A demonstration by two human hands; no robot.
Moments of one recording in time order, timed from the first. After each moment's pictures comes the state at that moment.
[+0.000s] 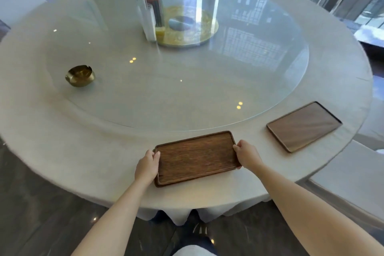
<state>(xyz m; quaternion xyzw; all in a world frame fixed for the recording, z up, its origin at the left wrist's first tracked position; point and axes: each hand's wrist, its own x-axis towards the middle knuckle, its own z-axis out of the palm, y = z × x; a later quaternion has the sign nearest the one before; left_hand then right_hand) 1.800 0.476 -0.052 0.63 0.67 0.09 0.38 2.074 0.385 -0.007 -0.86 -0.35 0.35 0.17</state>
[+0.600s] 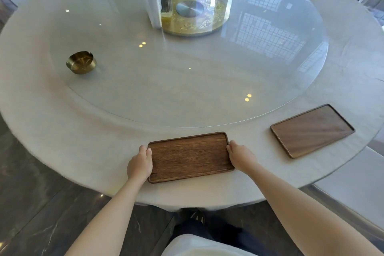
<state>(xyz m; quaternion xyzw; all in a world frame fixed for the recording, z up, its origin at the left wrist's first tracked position) 1.801 0.467 -0.053 0.64 0.72 0.04 0.27 2.084 0.397 -0.032 -0.82 -0.49 0.30 0.01</state>
